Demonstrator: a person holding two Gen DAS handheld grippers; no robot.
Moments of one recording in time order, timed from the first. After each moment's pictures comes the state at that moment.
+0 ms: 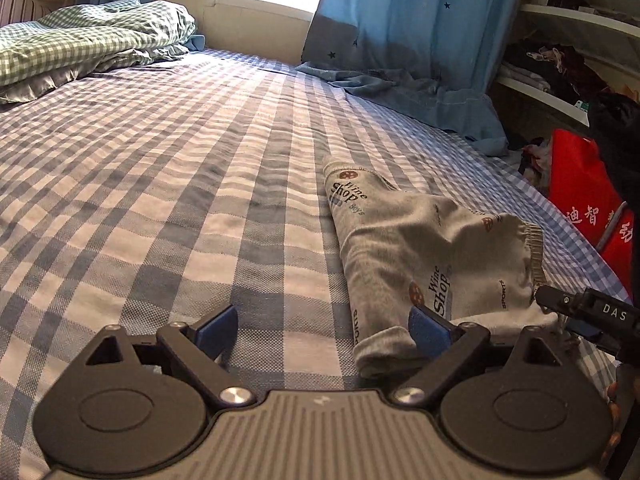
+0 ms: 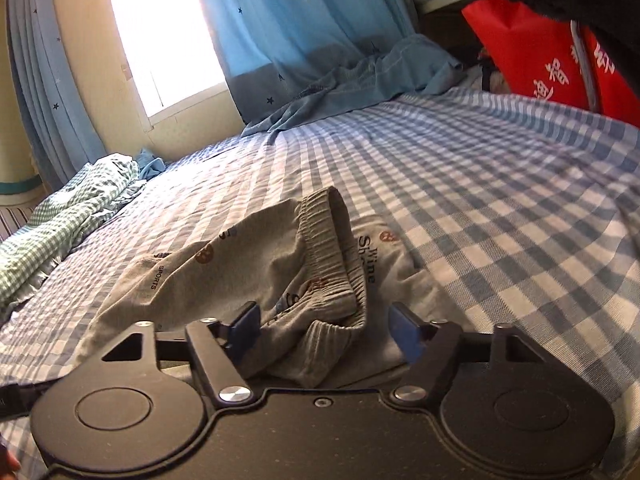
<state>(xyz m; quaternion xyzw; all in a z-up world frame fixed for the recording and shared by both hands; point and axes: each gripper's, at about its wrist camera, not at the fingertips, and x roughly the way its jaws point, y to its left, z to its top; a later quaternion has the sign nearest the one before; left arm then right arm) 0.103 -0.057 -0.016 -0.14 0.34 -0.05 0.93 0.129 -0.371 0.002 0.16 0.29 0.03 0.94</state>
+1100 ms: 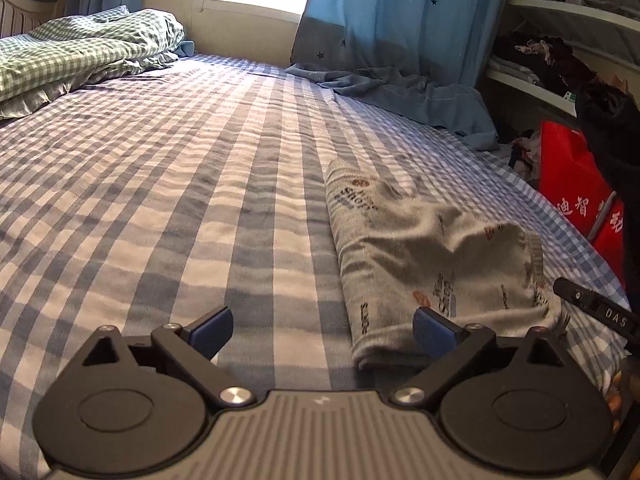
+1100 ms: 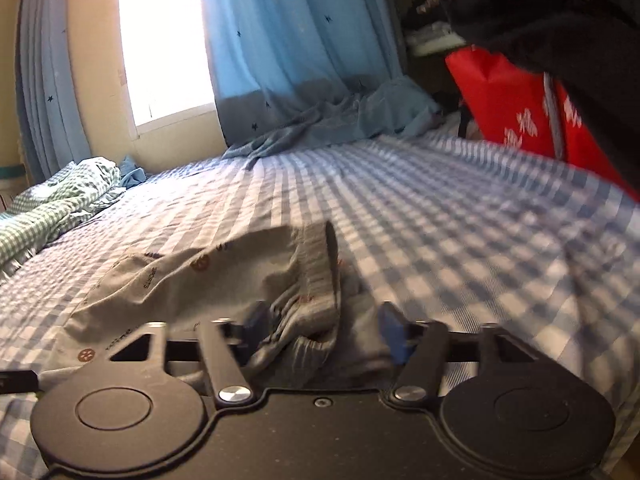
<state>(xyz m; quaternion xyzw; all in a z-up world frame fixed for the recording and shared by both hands) 0.099 -0.057 0.003 -0.13 0.34 -0.06 0.93 0.105 -0.382 0.017 0.05 0.22 -0.02 0.97</state>
